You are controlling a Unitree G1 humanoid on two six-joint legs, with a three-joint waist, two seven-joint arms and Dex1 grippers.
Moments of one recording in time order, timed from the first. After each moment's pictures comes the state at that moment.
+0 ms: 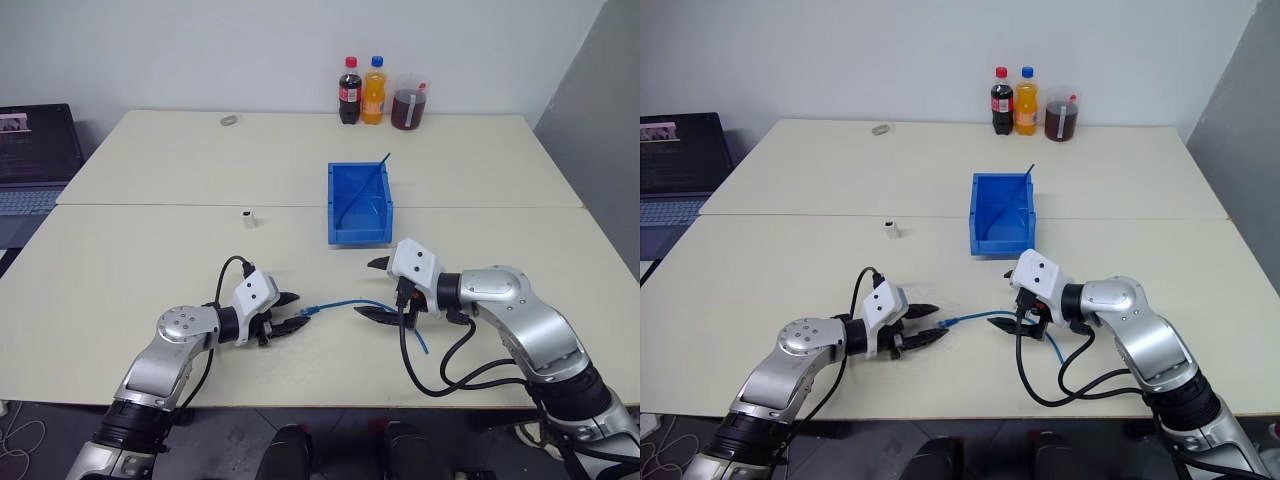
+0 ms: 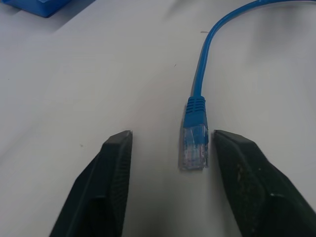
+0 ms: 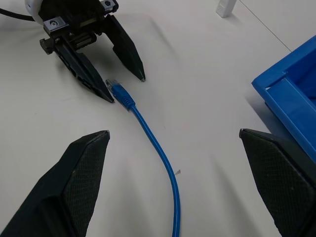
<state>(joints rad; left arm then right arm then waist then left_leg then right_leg) -0.20 0.60 -0.12 0.00 -0.20 0.26 -0.97 -0.45 -0.54 0.27 -0.40 0.15 0.70 0.88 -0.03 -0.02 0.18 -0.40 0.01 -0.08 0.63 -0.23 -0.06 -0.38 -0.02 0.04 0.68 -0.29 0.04</state>
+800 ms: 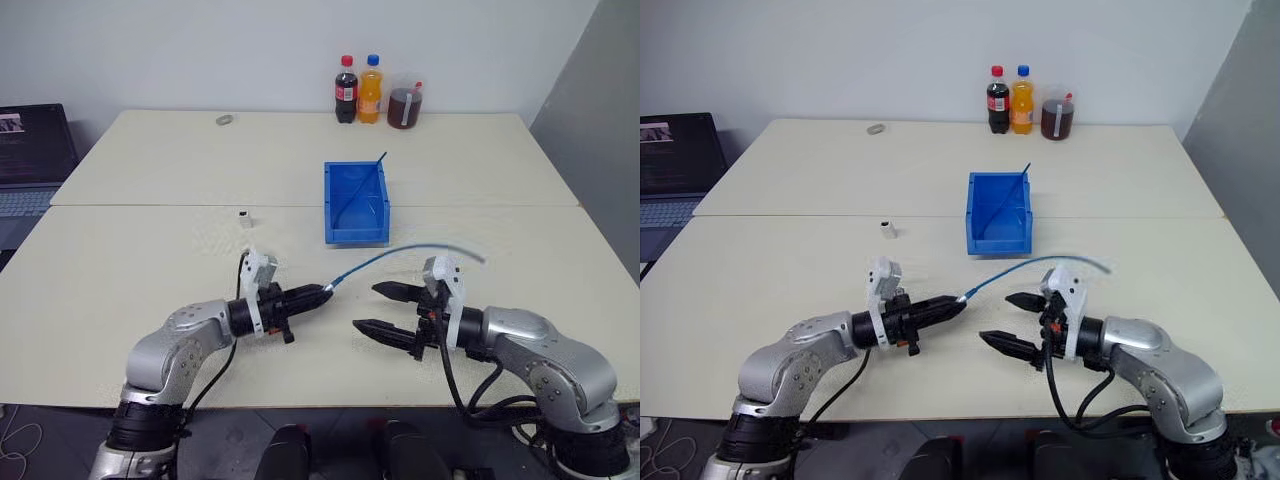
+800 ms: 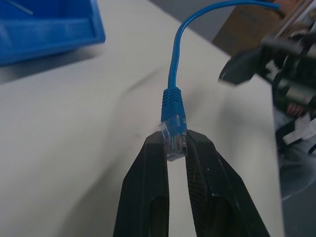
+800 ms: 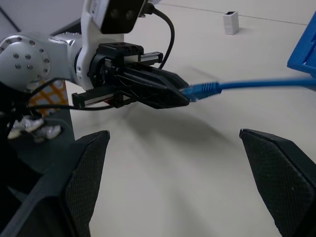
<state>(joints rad) -0.25 0.45 0.04 -0.24 -0.68 0.77 -0.88 -0.18 -0.37 0.01 -0.60 0.63 0.98 0.68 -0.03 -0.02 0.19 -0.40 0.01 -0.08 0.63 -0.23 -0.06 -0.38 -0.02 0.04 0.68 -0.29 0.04</state>
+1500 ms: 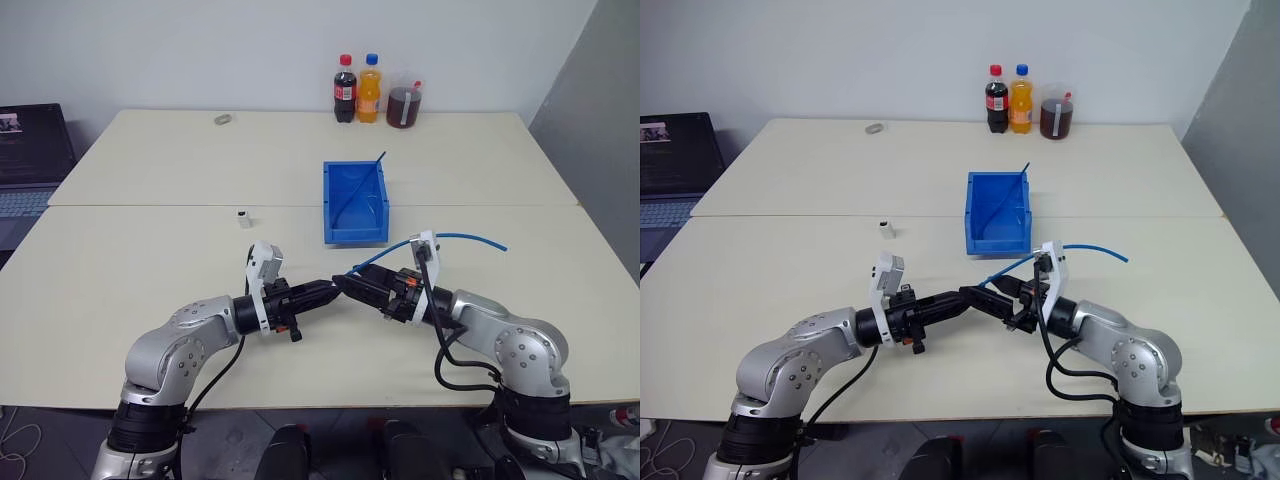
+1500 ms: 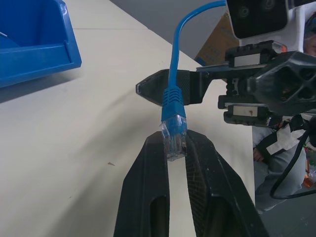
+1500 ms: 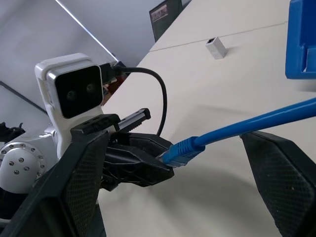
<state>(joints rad) -0.25 0.46 0.03 -0.29 -0.71 0.80 -0.84 -0.35 -0.15 -0.07 -0.37 0.85 1.12 0.43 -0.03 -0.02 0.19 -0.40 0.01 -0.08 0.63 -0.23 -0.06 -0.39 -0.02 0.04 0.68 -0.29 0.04</state>
